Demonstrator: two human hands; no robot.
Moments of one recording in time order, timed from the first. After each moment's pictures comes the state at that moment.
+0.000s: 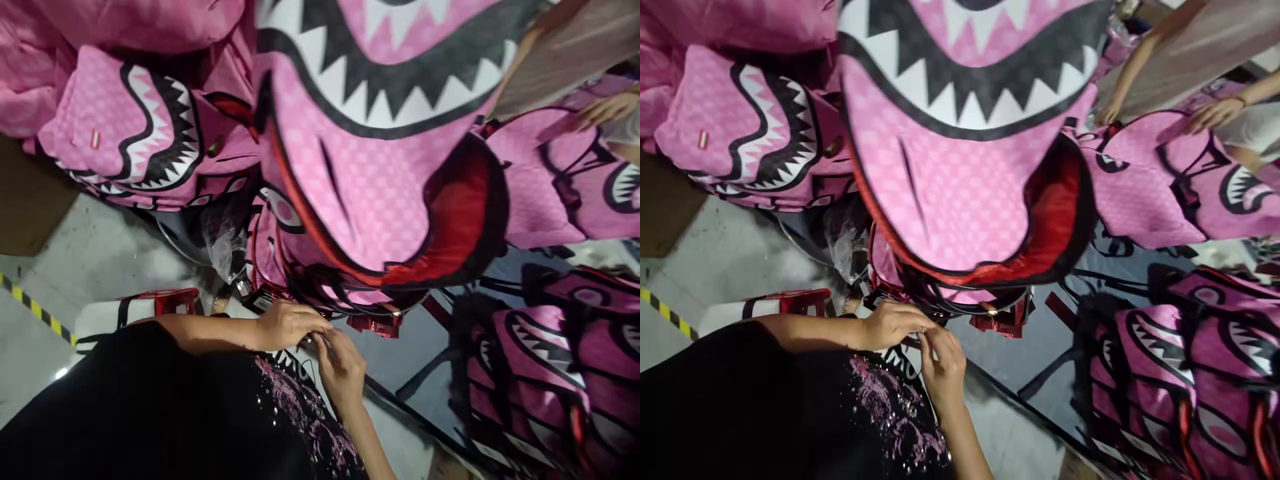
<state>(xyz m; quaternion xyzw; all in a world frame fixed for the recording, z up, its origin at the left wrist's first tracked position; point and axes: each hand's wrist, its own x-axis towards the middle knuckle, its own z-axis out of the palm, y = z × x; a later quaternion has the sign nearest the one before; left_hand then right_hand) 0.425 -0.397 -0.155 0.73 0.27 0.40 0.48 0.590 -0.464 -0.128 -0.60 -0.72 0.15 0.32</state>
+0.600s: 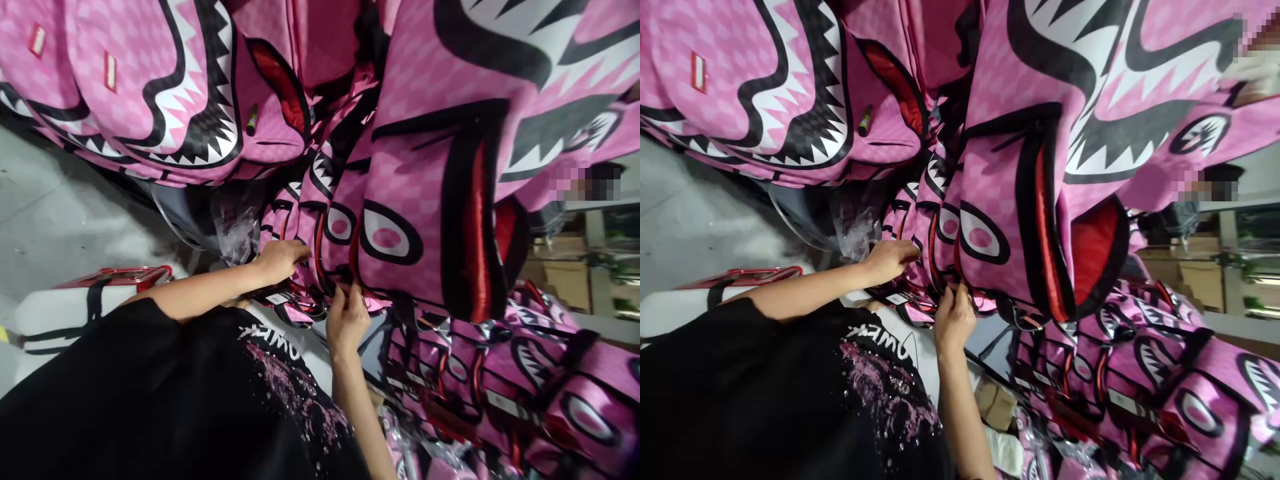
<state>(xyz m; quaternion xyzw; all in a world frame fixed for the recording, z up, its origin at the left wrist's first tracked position) 0.298 -0.288 -0.178 0.74 0.42 0.29 0.43 0.490 -0.387 -0.124 -0.73 -0.66 -0.06 0.16</state>
